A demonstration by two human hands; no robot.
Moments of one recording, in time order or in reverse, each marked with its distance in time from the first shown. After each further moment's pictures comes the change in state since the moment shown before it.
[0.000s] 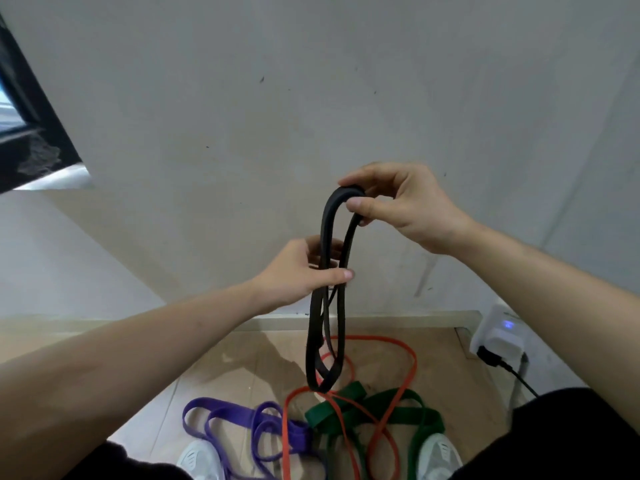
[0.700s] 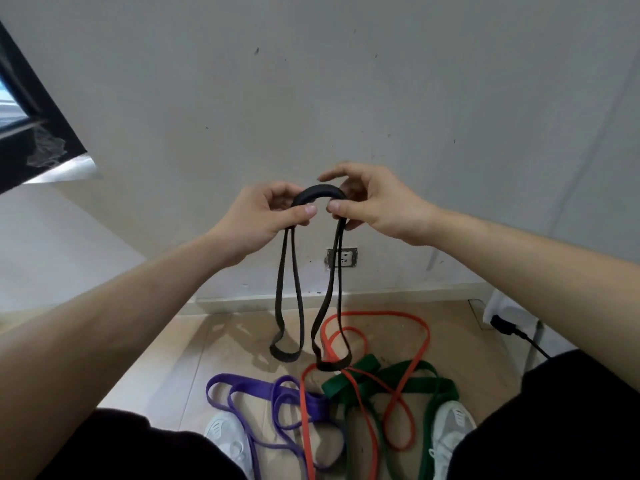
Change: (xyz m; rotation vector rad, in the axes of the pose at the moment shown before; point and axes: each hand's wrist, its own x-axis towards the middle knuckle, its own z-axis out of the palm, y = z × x) left_hand -0.009 0.021 -0.053 0.075 0.144 0.084; right_hand -0.003 0.025 0.036 -0.066 -0.118 0.200
